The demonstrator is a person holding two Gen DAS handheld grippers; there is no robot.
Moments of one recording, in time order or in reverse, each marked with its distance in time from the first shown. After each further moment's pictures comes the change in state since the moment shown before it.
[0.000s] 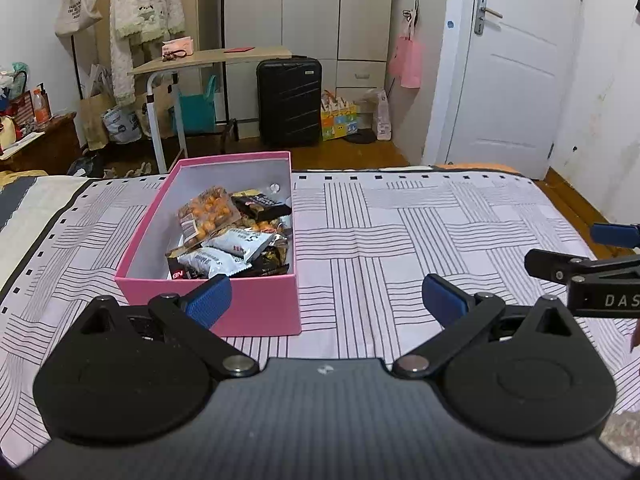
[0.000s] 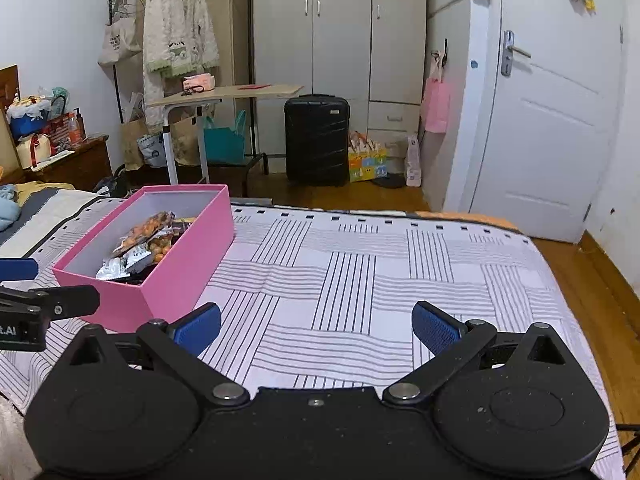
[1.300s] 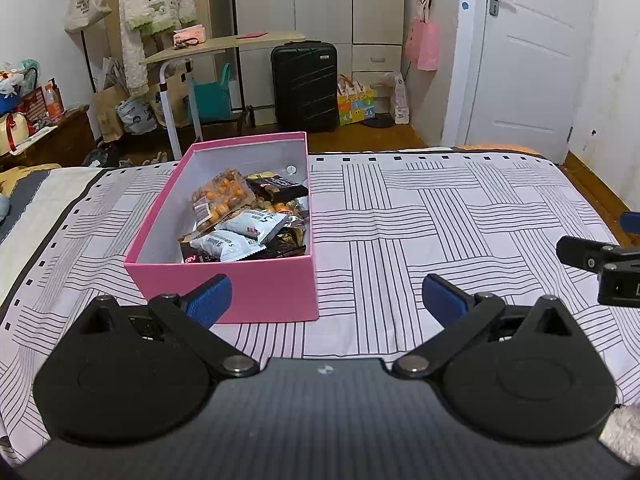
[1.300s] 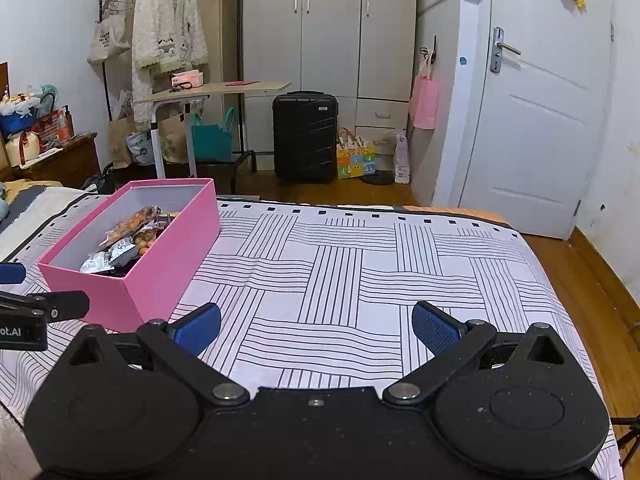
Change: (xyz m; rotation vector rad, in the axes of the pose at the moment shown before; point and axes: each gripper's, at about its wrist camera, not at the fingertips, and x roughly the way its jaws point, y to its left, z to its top) left arm 0.012 -0.003 -0.007 0.012 0.042 0.065; right arm 0.002 -0.002 -0.007 0.004 0.000 -0.042
